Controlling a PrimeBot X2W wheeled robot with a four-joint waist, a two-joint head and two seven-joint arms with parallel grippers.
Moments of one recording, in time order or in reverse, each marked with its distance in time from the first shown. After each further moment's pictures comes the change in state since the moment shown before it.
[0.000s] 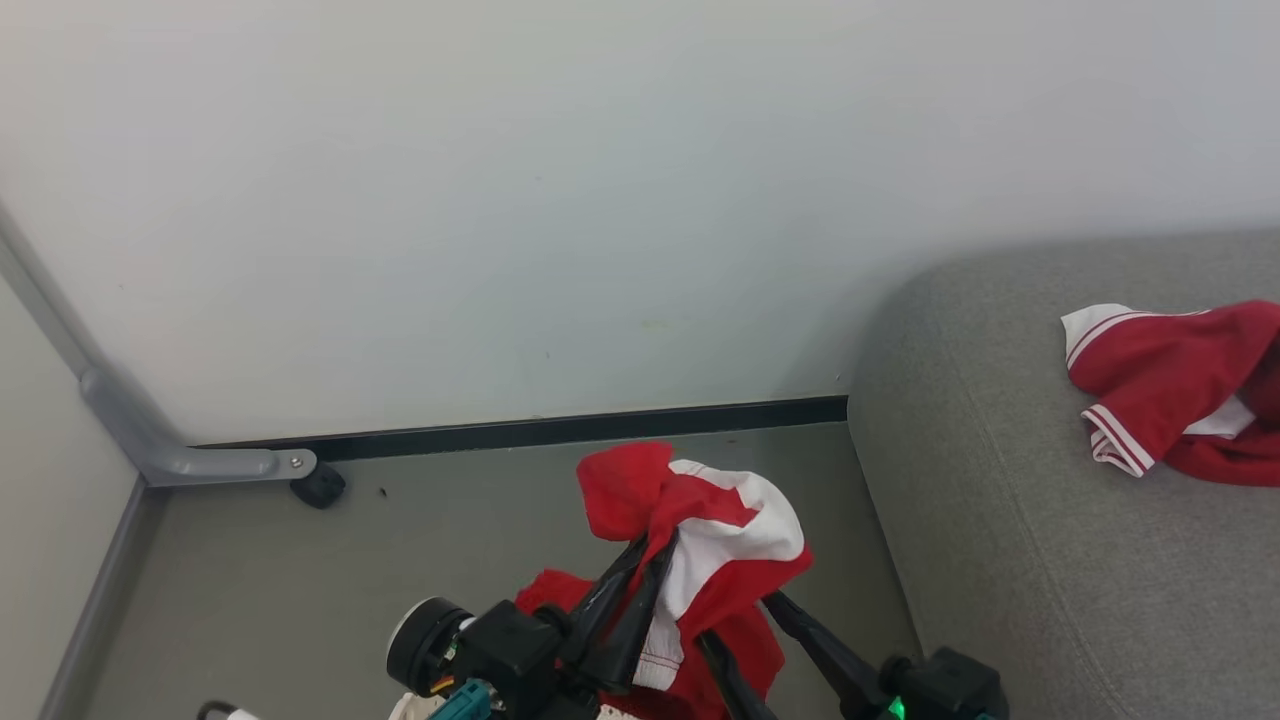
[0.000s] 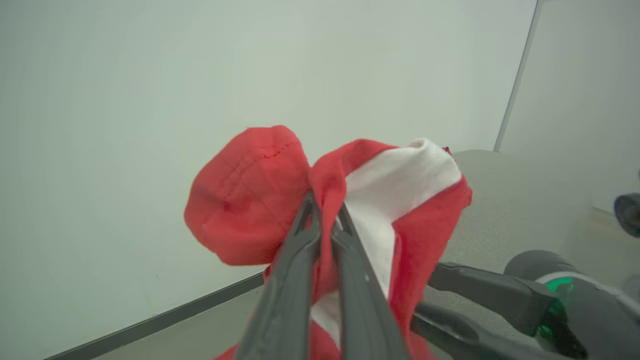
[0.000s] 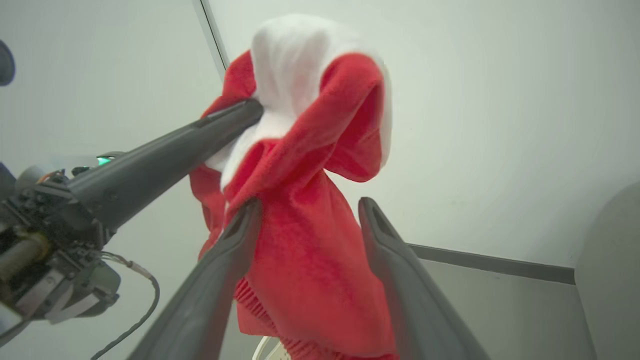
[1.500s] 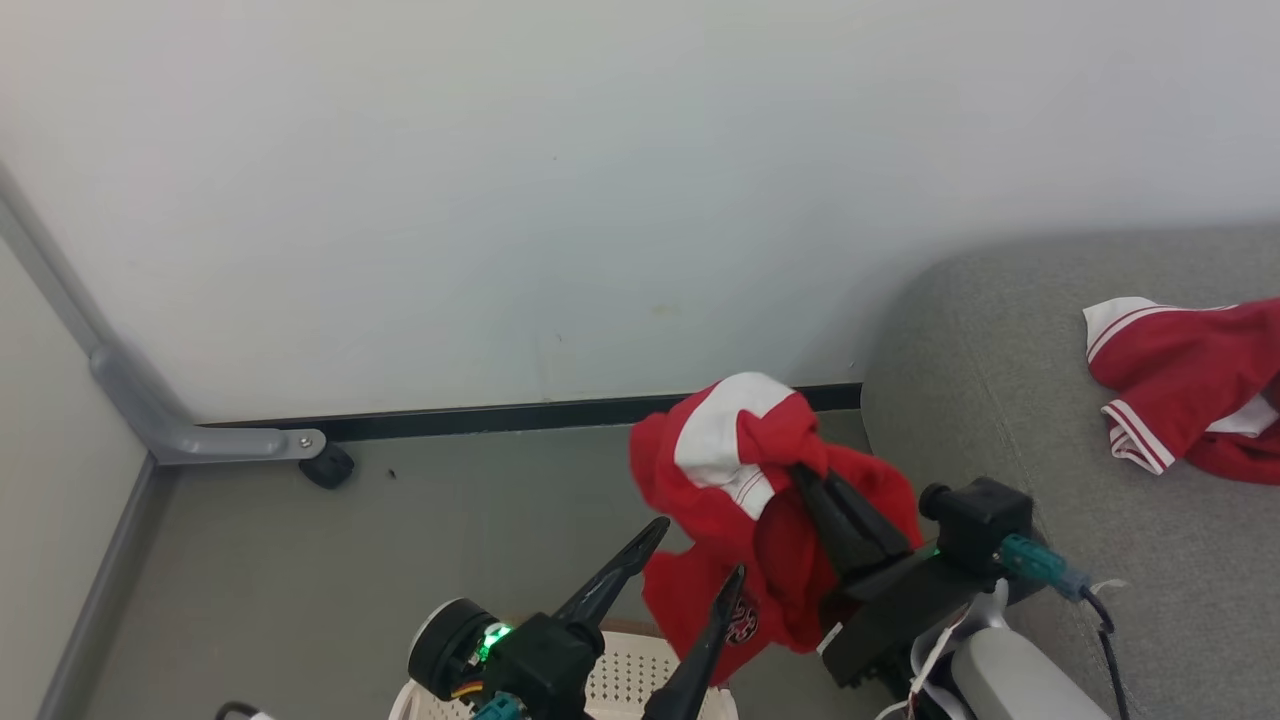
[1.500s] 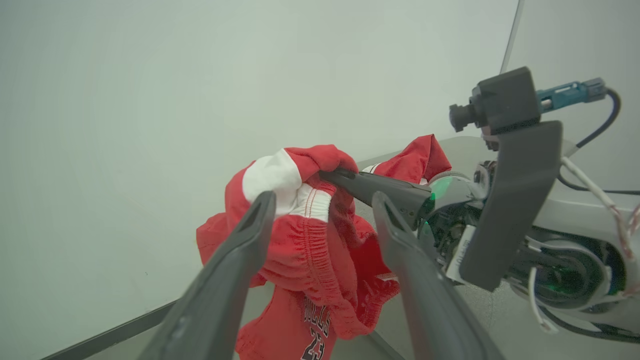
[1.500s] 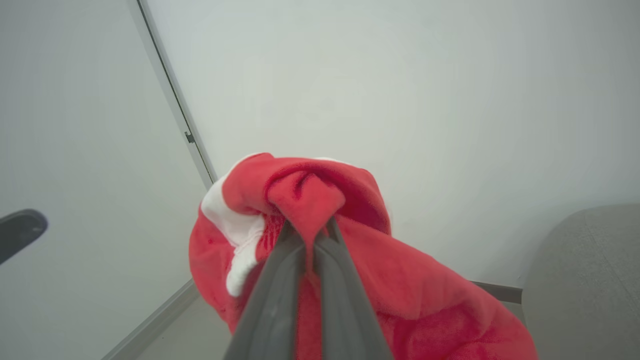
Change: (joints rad) left arm 0.003 0.020 -0.053 -0.064 0.009 0.001 0.056; right arm -0.312 0.005 -0.049 0.336 0.073 0.016 -0.034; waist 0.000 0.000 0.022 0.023
